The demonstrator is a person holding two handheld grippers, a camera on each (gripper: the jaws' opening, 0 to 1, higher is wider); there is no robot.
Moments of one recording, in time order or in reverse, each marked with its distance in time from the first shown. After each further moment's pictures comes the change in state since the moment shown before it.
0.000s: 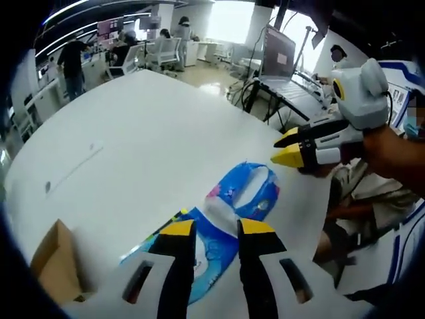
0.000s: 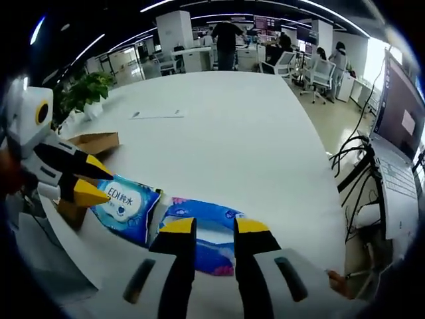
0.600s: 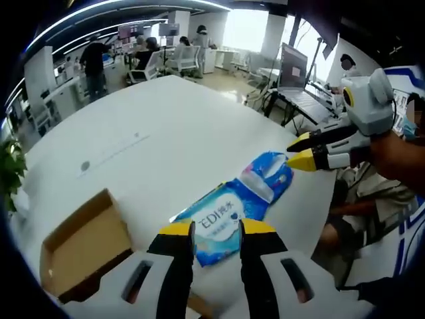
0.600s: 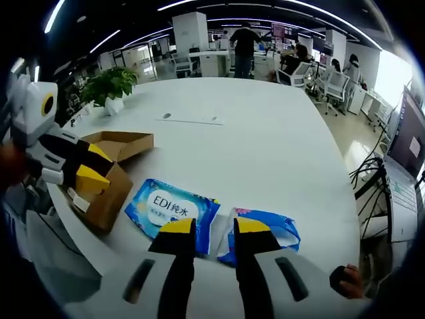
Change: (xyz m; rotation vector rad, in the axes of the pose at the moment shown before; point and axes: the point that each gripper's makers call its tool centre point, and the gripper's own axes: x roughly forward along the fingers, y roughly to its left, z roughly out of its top) left arm -0.099 0.065 -0.053 -0.055 -0.047 0.102; right arm -0.007 0.116 0.017 -0.081 -0.014 0.061
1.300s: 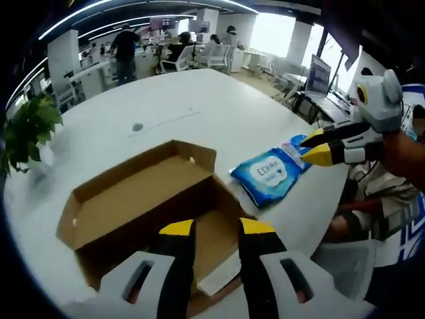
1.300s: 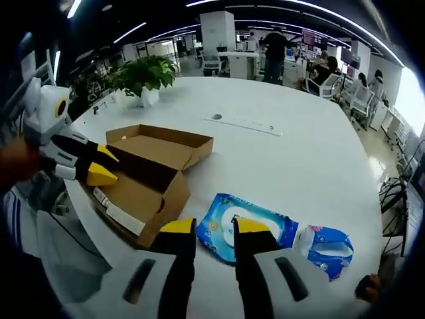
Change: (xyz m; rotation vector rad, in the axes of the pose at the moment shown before) left arm -0.083 0.100 -0.091 -0.123 0.005 0.101; right arm 0.030 0.137 0.020 -0.097 0.011 0.113
